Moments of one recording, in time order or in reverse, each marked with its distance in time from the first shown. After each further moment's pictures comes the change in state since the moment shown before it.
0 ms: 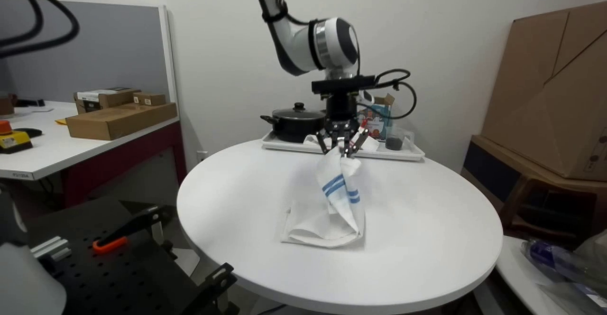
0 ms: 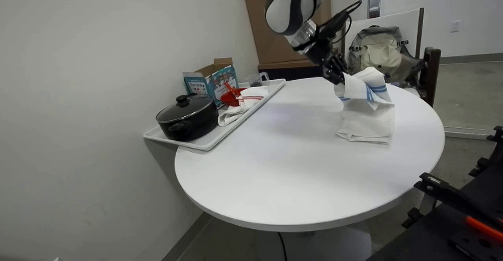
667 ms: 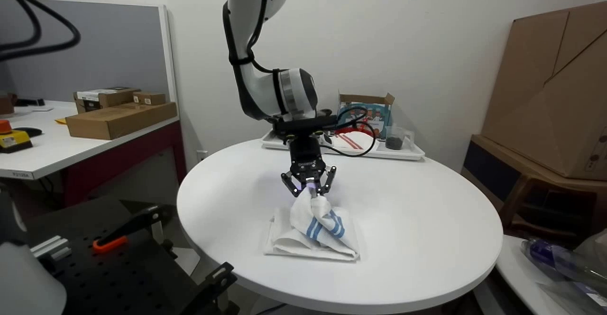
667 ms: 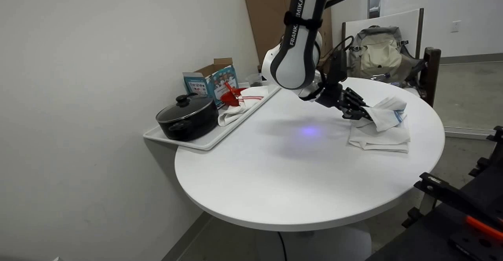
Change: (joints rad) arm 0.115 0.117 0.001 -0.146 -0.191 -0.008 0.071
